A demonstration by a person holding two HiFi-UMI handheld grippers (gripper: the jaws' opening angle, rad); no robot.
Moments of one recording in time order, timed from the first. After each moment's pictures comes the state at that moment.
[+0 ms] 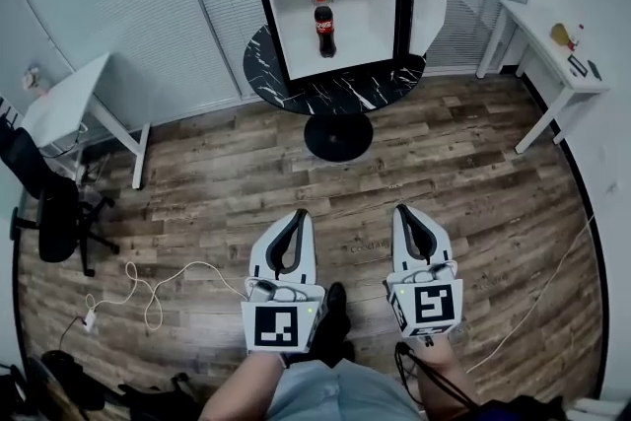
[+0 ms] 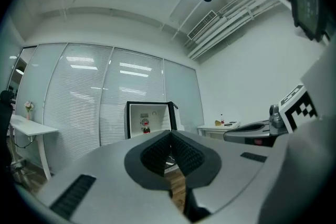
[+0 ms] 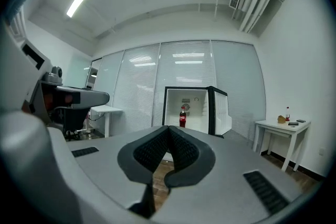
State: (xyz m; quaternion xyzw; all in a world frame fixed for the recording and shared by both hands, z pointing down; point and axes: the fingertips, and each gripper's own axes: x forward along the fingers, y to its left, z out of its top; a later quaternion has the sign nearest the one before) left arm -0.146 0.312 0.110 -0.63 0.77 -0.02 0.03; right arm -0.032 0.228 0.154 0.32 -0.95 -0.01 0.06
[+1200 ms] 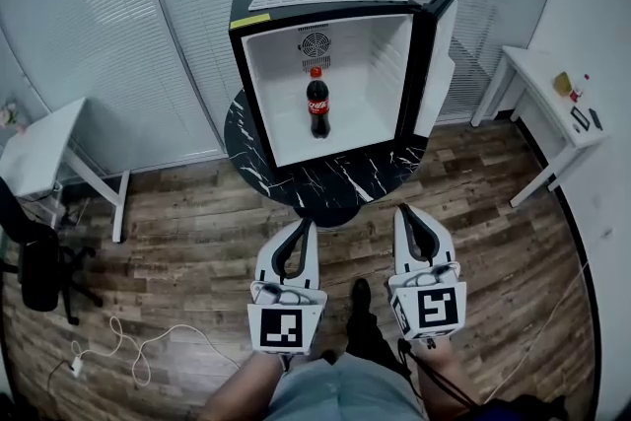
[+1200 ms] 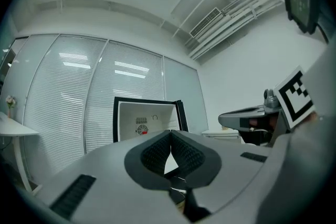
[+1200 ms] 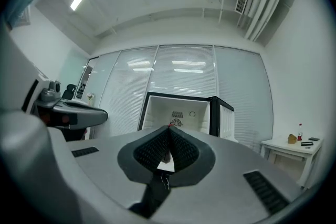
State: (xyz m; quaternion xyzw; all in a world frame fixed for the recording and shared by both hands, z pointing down) left arm -0.281 0.076 0.097 -0.65 0.76 0.00 0.06; right arm -0.172 -0.005 0.100 0.33 -0.94 -0.07 0.02
